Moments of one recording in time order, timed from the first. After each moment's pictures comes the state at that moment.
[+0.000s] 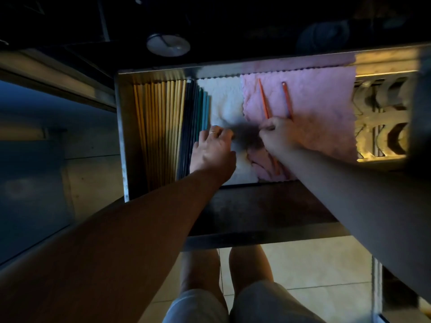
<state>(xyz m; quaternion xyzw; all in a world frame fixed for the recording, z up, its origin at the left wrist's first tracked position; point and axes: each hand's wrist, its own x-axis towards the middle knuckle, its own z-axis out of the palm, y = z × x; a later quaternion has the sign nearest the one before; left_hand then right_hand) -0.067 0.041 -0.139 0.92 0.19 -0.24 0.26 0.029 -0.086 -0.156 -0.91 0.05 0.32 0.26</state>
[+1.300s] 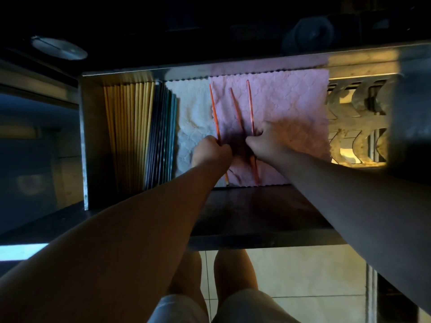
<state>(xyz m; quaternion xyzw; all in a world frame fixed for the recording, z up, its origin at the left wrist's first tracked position) -0.018 -0.035 -0.152 0.76 0.45 -0.26 0.38 0.059 -0.148 -0.172 -0.87 0.02 0.39 0.31</state>
